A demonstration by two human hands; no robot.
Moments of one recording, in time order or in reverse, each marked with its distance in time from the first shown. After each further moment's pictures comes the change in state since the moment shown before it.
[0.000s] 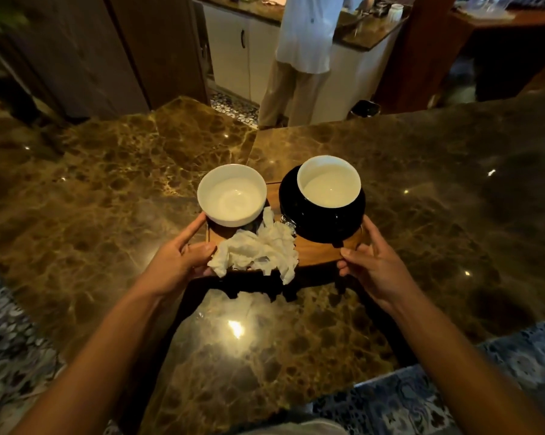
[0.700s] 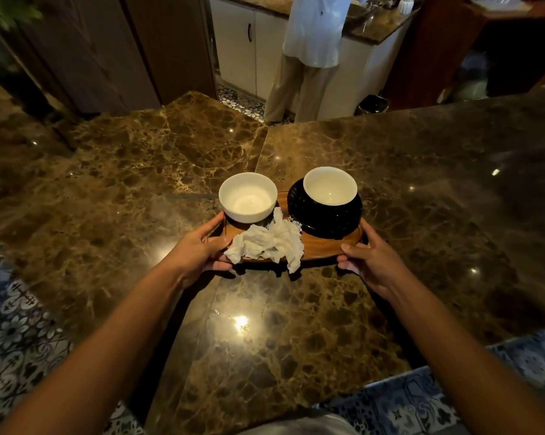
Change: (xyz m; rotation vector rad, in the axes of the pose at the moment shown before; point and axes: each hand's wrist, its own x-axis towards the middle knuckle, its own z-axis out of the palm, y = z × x) left_hand 0.042 -0.006 -0.017 0.065 0.003 -0.211; right_hand 0.038 0.019 0.010 -0.016 0.038 0.165
